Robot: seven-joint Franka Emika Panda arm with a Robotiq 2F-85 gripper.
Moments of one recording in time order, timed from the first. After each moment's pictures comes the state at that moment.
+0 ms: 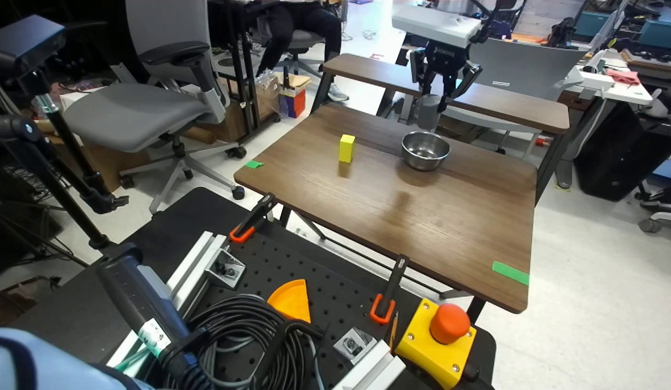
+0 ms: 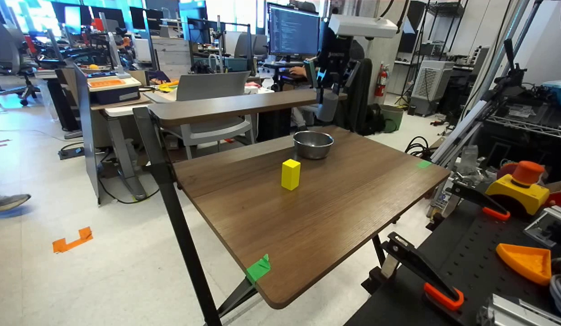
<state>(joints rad) 0.03 0.56 -0.08 -1.74 -0.02 2.34 0.25</state>
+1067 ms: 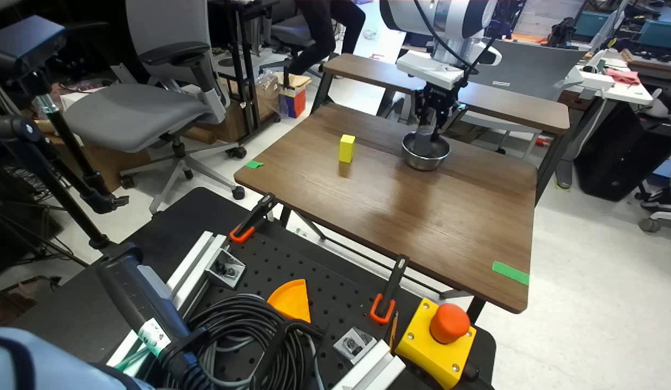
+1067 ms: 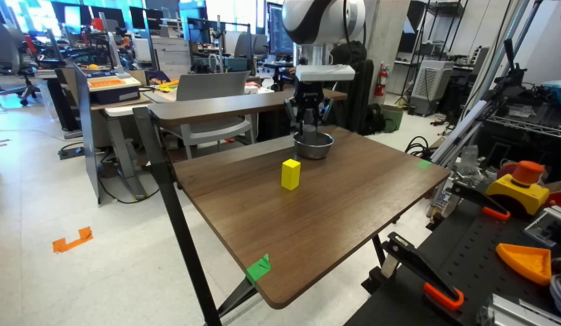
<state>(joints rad) 0.02 0.99 -0.08 -1.22 0.03 2.14 0.33</state>
